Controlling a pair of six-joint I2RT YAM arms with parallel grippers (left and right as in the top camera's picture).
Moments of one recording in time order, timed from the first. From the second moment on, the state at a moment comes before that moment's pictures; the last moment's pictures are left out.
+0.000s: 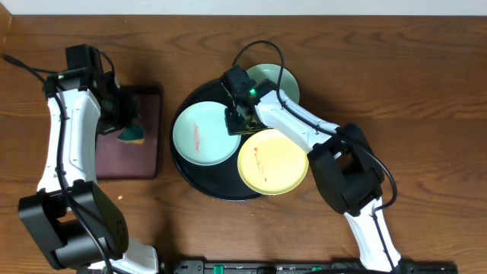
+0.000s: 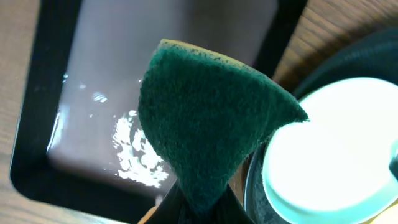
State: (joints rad) left arm 0.25 1.72 1.44 -1.09 0.08 -0.13; right arm 0.67 2.30 1.79 -0.80 -0.13 0.51
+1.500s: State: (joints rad) left arm -0.15 1.89 1.19 -0.68 0.19 -0.25; right arm 0.66 2.30 1.79 -0.81 -0.17 0.49
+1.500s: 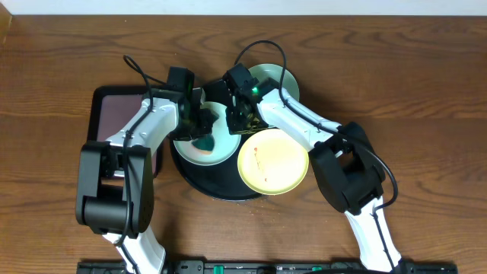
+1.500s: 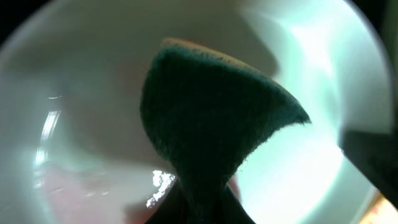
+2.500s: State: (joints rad) left arm -0.18 1.89 1.20 -0.71 -0.01 -0.33; right arm 0.66 2.30 1.79 -0.81 -0.17 0.49
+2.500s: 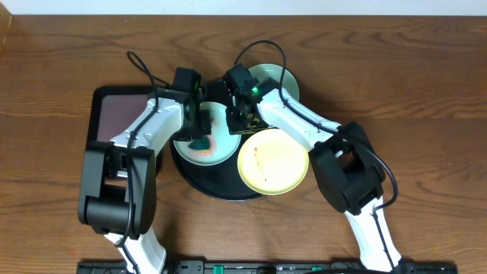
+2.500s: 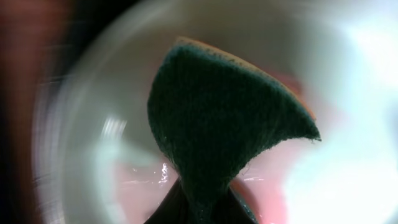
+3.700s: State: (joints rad) left arm 0.11 1.65 1.40 -0.85 0.20 -0.25; right arm 0.66 2.29 1.79 -0.83 -0.18 0.43
